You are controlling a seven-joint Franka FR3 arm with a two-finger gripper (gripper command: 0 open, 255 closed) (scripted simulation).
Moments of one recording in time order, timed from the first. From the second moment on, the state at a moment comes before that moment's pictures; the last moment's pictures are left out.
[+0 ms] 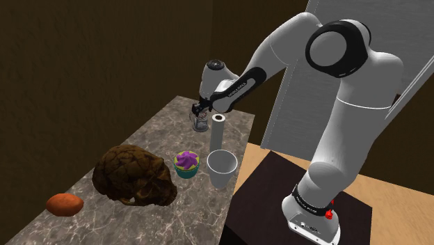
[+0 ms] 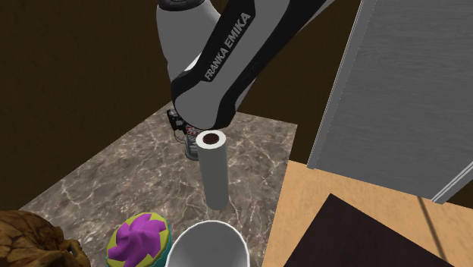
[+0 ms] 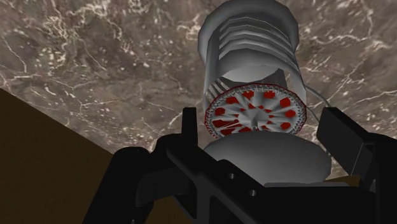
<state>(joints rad) -0.15 0.19 0.07 -2.23 -0.49 2.74 0.62</state>
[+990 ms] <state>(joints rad) -0.16 0.09 0.10 -2.21 -0.38 2.62 0.52</state>
